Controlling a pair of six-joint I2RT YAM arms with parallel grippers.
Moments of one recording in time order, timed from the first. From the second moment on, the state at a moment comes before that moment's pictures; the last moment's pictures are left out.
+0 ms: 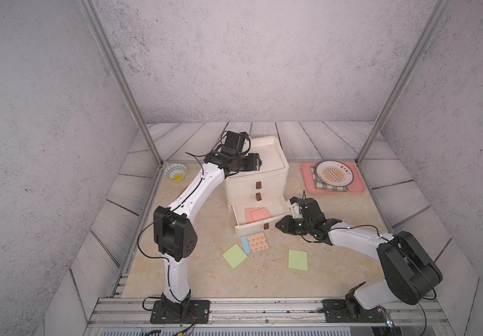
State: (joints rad) left arm -0.48 1.95 1.97 -0.70 0.19 -0.36; right arm 0.53 1.50 0.71 0.00 -0.41 0.65
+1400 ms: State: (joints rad) left arm -0.47 1.77 1.67 -0.50 0.30 -0.35; right arm 0.67 1.95 0.88 0.66 -0.08 0.77
